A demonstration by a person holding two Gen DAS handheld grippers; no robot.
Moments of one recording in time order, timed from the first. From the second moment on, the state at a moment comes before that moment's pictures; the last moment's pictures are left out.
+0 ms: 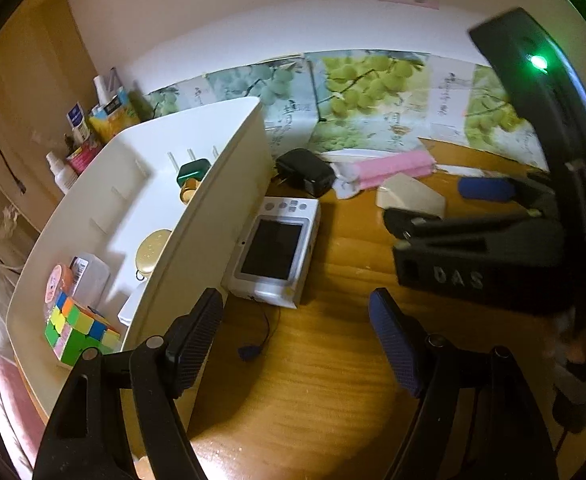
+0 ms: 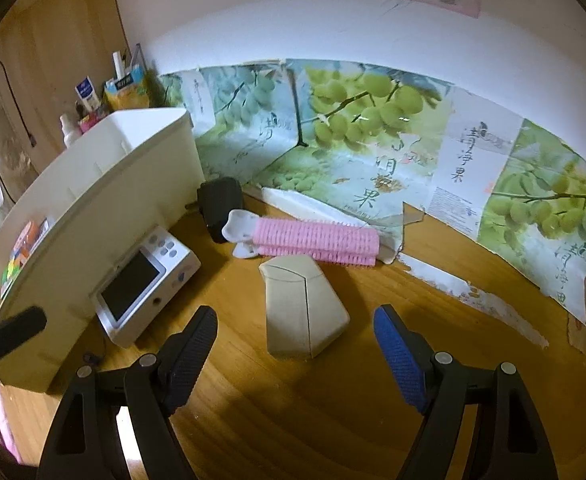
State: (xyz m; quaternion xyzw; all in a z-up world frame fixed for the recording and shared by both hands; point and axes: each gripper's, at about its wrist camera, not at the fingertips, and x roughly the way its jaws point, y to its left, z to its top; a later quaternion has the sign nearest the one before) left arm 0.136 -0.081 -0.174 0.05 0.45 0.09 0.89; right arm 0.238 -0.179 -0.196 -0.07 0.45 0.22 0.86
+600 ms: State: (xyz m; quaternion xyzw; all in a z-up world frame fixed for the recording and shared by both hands) left arm 0.162 -0.076 -0.189 0.04 0.47 0.15 0.87; right arm 0.244 -0.178 -0.208 -0.08 0.47 0.24 0.85
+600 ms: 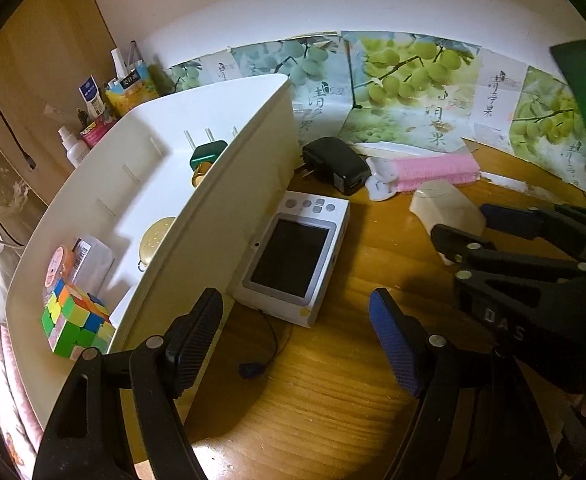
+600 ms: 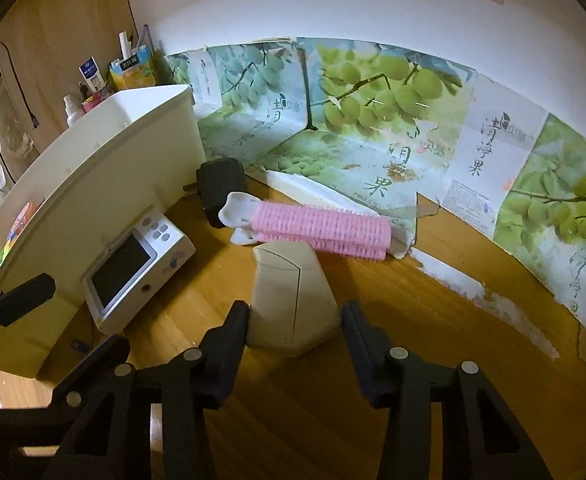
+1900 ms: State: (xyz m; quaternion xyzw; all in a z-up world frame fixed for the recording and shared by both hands) left arm 0.223 -0.068 -0.206 0.03 0.57 0.11 0.81; right arm 0.232 -0.220 -0.184 -0.04 0.48 0.21 0.85
